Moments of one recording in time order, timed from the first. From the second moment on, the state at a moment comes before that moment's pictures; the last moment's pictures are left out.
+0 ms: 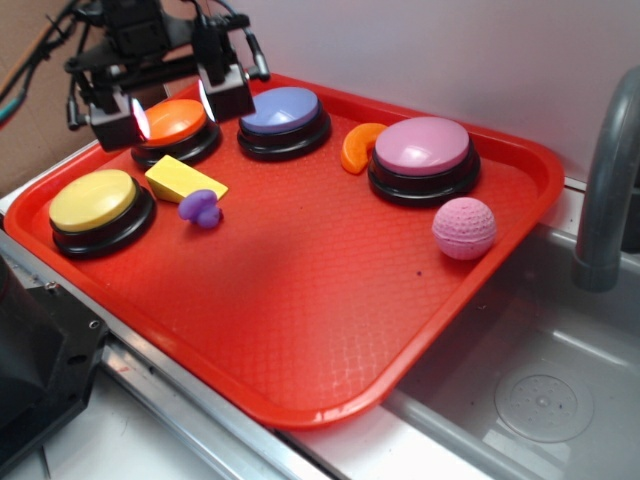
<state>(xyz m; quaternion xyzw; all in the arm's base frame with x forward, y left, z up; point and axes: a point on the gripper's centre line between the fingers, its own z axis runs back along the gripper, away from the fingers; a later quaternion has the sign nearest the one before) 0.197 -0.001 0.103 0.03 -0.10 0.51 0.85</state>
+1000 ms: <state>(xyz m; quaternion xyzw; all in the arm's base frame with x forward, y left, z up) 0.211 0.019 0.021 0.08 -0.05 0.57 0.82</state>
